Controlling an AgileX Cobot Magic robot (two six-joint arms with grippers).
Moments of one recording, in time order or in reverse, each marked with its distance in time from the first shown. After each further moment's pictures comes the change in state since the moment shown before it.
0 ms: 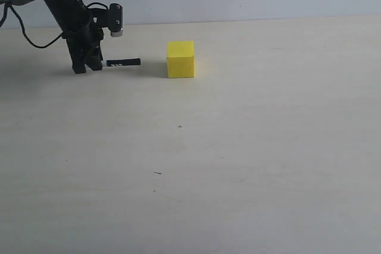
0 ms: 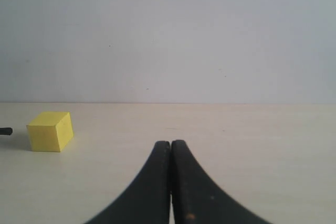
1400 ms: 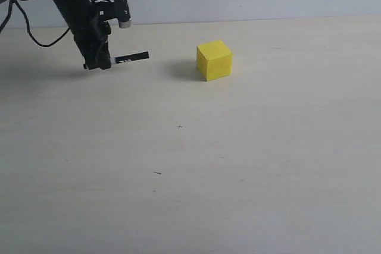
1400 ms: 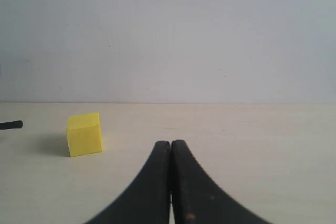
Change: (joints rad) left arm -0.038 0.000 -0.047 -0.047 0.074 -0.168; right arm 0.000 0.000 0.000 0.000 0.000 0.000
